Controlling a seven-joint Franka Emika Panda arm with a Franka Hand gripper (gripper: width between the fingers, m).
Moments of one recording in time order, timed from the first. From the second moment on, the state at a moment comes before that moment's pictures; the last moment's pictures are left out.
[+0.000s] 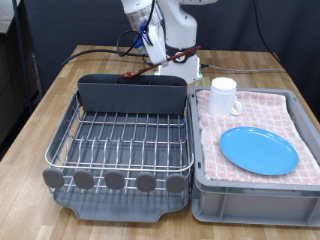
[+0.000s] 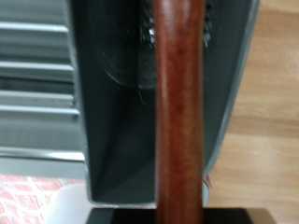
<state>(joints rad) 0.00 -0.45 -0.34 -2.84 0.34 2.25 1.73</state>
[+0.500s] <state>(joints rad) 0.02 -0.38 -0.40 -2.81 0.43 2.21 1.60</state>
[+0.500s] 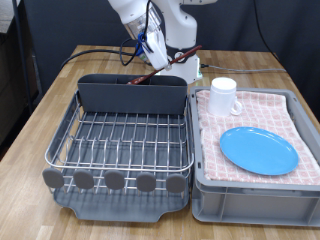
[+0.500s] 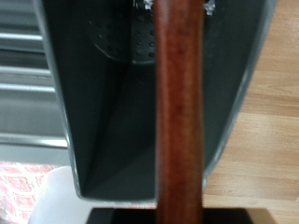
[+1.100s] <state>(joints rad) 0.02 -0.28 -0.47 -2.75 0.44 2.17 1.55</state>
